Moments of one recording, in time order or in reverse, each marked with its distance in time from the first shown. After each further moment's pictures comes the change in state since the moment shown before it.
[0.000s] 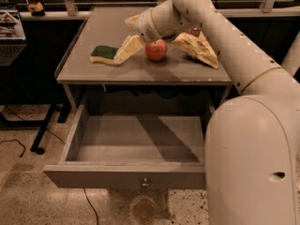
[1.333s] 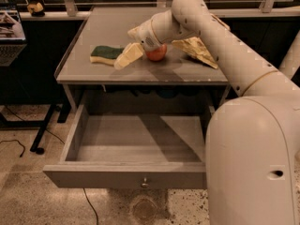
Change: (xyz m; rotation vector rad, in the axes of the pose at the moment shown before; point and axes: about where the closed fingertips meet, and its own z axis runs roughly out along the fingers) arm 0.027 0.006 0.013 -0.021 0.012 0.123
